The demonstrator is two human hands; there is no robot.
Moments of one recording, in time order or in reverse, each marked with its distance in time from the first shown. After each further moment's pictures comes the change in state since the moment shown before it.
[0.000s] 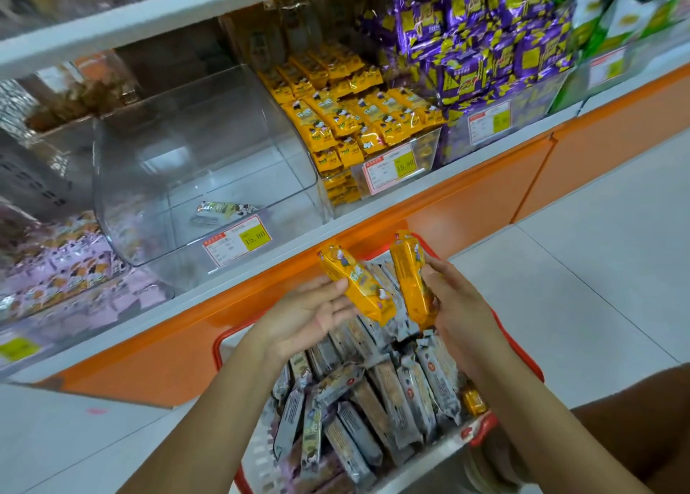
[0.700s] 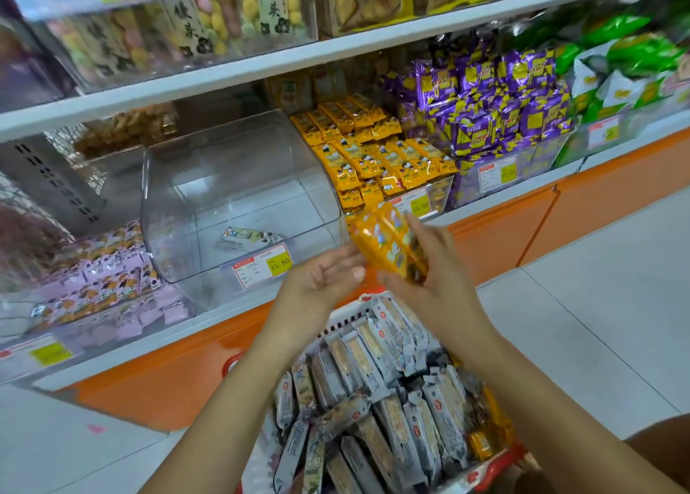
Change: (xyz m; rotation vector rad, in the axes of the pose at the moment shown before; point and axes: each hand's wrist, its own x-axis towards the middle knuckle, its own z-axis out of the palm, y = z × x) left_hand -0.046 0.048 0.060 0.646 0.242 0.535; right_hand -0.004 -0.072 0.048 -0.739 -0.136 -0.634
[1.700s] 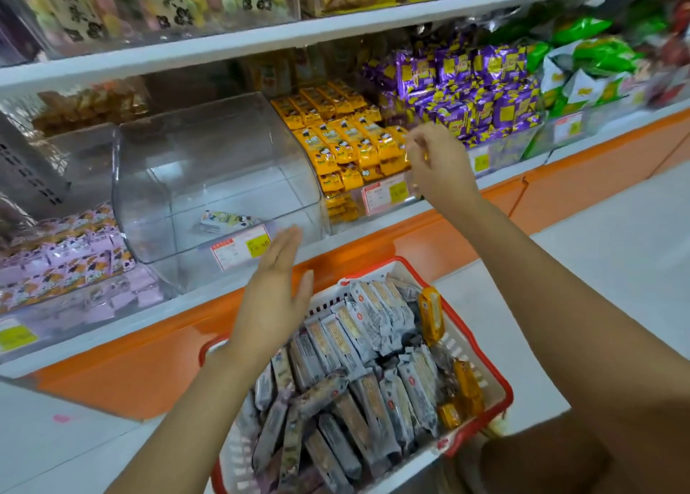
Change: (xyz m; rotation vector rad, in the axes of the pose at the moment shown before) left_hand -0.009 -0.038 -0.019 0.901 0.206 0.252; right_hand 0.117 0.017 -0.050 -0.434 0.198 -0.181
